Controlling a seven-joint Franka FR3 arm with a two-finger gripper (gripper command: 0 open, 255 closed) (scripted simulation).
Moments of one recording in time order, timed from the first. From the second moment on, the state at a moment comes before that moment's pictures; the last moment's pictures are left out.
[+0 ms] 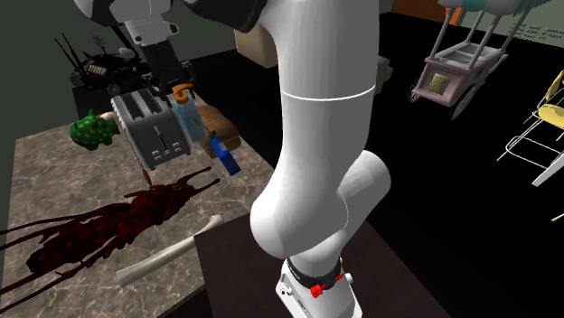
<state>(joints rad) 0.10 0.17 0.23 -1.77 -0.08 1.71 0.22</state>
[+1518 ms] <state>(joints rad) 0.25 0.71 0.24 -1.26 -0.17 1.71 0.37</state>
